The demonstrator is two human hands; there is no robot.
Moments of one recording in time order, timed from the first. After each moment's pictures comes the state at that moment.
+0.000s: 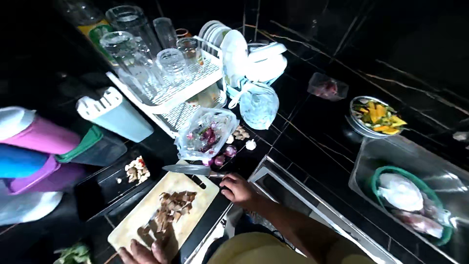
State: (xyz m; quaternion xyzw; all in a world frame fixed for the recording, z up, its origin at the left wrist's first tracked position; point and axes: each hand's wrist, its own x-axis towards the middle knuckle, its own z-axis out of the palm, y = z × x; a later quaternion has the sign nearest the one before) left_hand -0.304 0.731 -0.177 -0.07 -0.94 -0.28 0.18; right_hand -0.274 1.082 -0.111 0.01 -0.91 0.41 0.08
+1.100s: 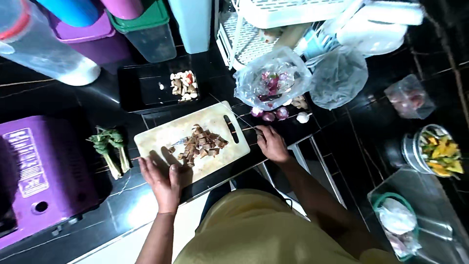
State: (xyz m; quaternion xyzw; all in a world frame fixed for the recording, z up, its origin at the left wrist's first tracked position) left_hand -0.309 0.695 -0.164 0.02 -0.91 -0.41 0.10; right_hand -0.320 1.060 -0.119 -0.07 -0.97 0.25 0.01
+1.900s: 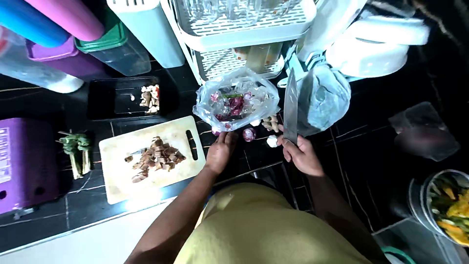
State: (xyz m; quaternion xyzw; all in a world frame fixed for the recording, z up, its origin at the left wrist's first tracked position) left_hand -0.385 1.018 -0.137 -0.17 -0.95 -0.26 -0.10; right_hand -0.326 1.278 -0.054 -0.07 -0.76 0.64 -0.03
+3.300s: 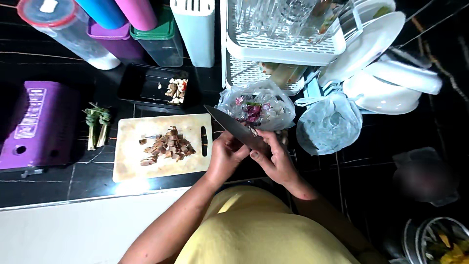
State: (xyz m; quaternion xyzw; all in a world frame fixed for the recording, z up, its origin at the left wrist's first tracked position) left_hand -0.364 1.006 -0.019 -0.06 -0.69 -0.72 0.01; right_hand -0.359 1.185 -0.020 0.17 -0.84 0.52 0.03
